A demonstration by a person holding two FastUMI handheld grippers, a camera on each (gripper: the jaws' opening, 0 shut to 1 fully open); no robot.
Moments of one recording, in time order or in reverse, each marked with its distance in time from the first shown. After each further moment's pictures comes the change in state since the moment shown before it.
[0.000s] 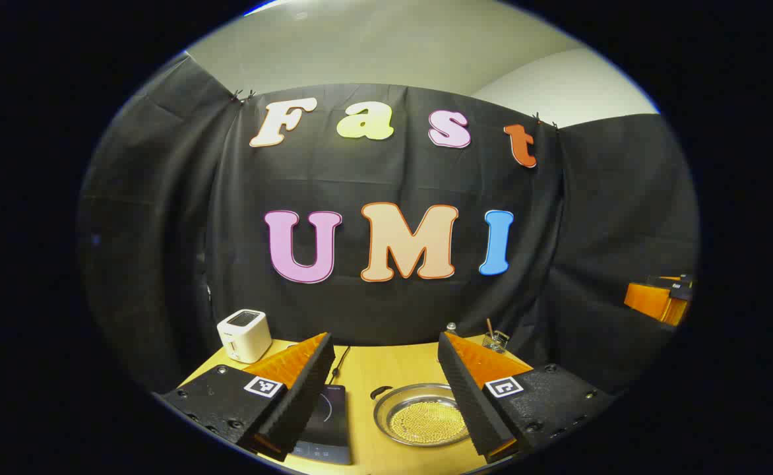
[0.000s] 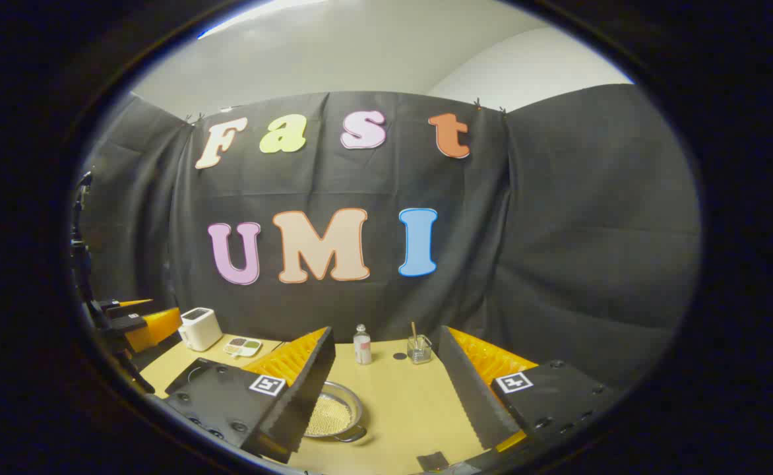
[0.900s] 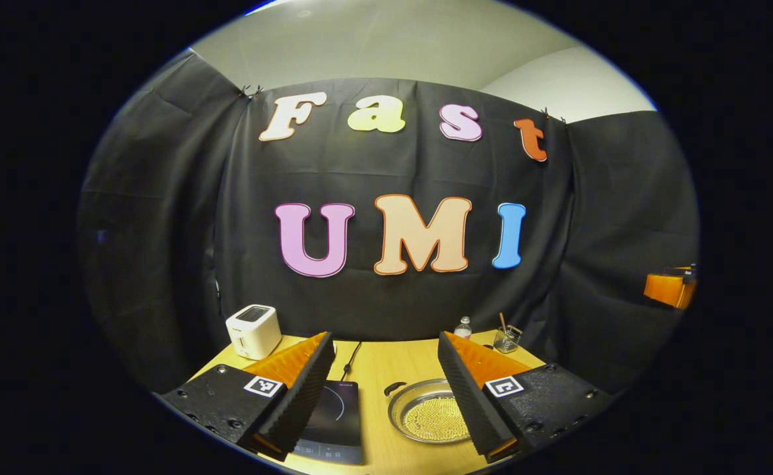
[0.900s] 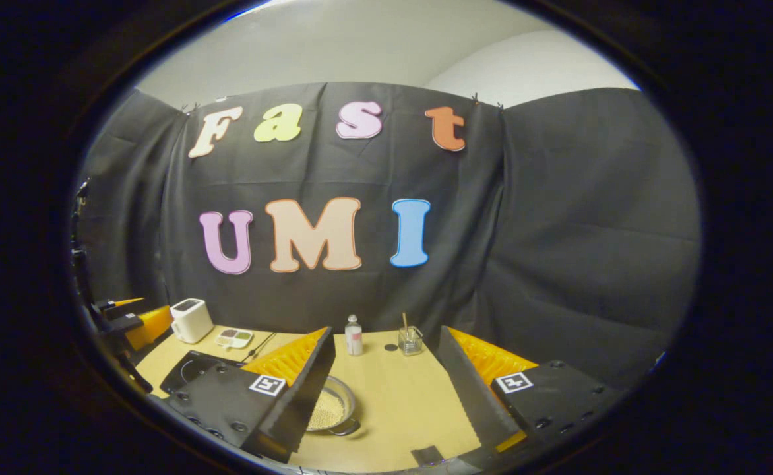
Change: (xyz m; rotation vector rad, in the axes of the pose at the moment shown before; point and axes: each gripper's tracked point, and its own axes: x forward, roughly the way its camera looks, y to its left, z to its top) left arm 0.006 0.024 -0.019 -0.029 0.012 0.029; right arm 0.001 -0.002 -0.014 -0.033 0.063 -0.049
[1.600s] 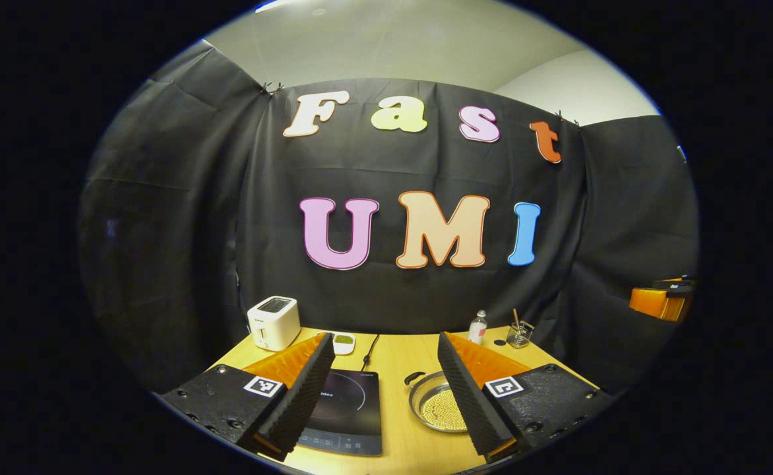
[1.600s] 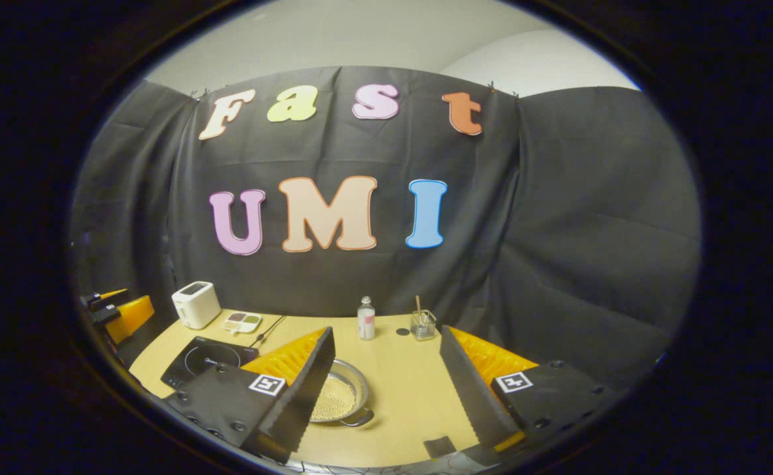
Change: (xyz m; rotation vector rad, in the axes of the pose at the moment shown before) left arm -0.037 0.049 -0.013 0.004 0.011 0.064; right arm 0.003 0.045 -0.035 -0.017 0.069 0.047
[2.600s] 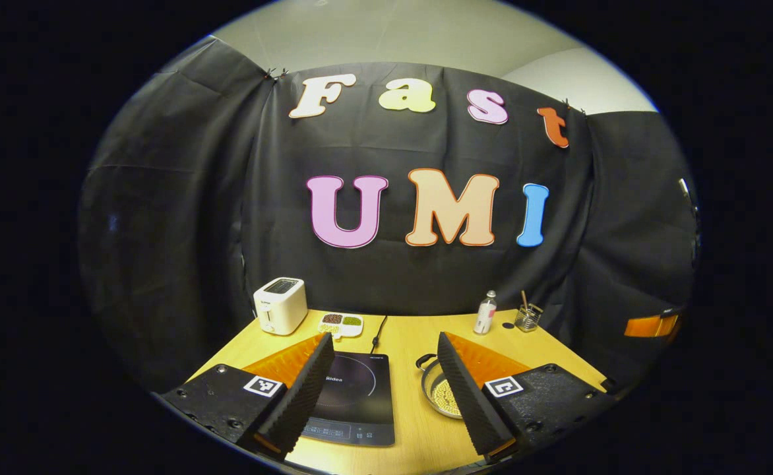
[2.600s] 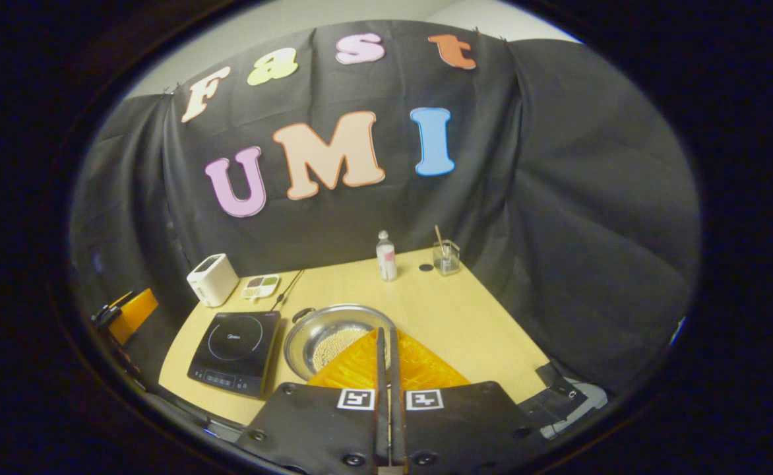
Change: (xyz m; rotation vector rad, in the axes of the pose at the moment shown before) left arm 0.012 0.015 -0.035 -0.008 0.087 0.035; right arm 0.024 0.020 -0.114 0.142 0.331 0.051
